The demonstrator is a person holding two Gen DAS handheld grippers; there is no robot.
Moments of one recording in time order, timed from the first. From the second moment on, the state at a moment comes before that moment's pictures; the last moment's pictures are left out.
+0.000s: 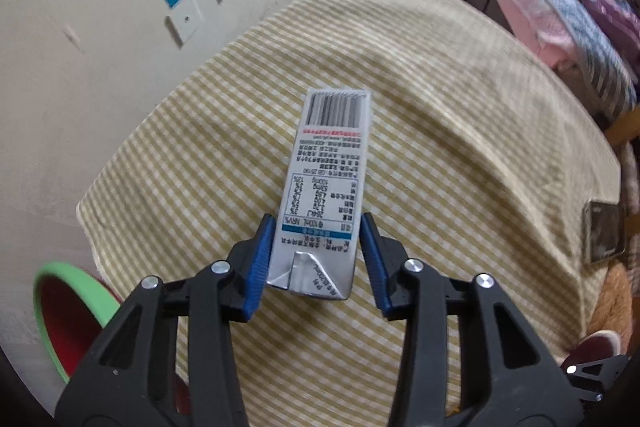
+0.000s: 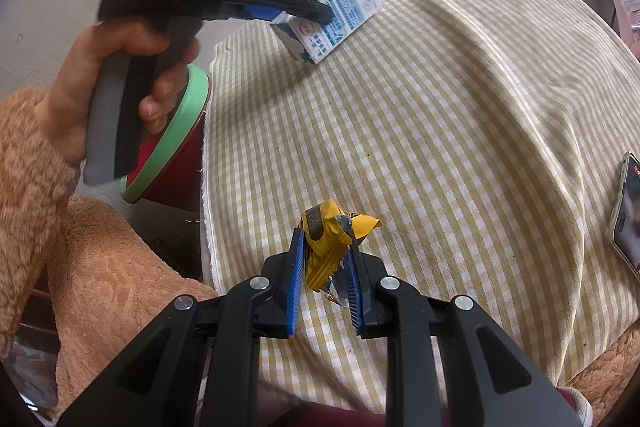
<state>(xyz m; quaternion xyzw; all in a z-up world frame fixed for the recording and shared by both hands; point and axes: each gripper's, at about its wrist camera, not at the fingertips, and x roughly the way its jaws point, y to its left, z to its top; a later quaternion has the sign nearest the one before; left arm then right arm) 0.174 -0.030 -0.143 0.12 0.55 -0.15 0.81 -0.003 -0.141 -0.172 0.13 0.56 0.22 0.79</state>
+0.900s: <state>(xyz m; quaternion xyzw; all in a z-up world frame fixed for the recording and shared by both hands) 0.100 0.001 -0.138 0.06 0.55 -0.12 0.82 -0.001 -0.141 -0.173 0.12 0.57 0.21 0.79</state>
